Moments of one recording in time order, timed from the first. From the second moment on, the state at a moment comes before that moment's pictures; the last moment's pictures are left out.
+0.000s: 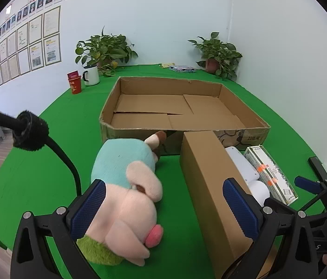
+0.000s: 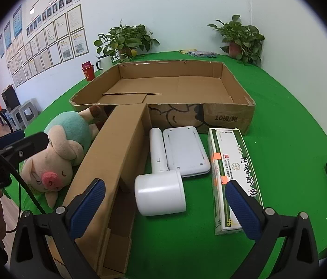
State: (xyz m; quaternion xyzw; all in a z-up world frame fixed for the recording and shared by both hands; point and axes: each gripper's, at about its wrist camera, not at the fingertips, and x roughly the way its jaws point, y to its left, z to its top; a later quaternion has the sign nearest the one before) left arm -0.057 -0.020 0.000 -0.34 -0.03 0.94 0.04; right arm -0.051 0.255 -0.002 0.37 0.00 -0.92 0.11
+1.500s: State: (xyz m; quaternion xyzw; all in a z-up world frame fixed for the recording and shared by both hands) left arm -0.046 -0.152 -0.071 -0.44 -0.19 0.87 0.11; right arm -0.127 0.096 0.014 0.44 0.02 -0.79 0.42
